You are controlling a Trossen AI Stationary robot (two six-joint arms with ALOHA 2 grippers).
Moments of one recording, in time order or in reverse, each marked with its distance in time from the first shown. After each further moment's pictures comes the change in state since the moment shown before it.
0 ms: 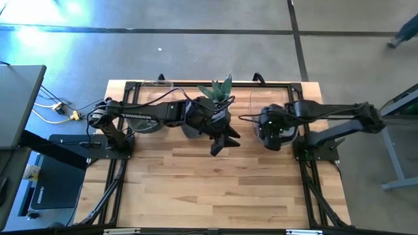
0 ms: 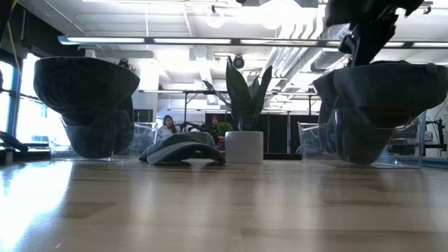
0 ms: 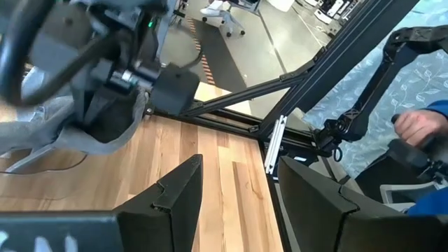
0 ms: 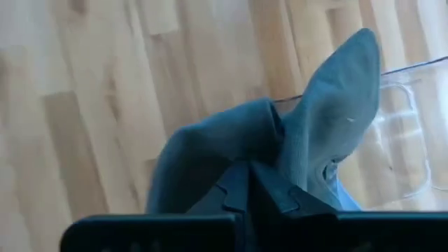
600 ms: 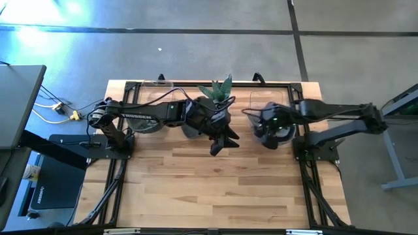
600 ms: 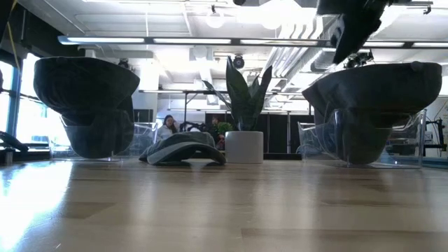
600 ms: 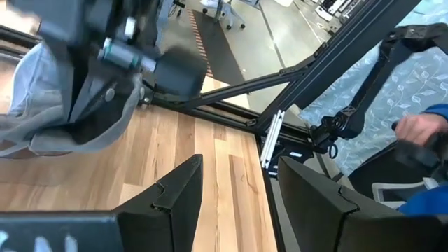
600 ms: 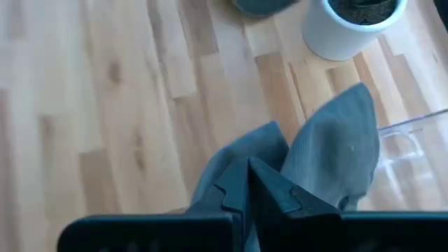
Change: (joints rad) left arm 0.000 0.000 0.000 -0.023 0.015 -0.033; right arm 0.000 -0.043 0.001 0.151 -0.020 0.030
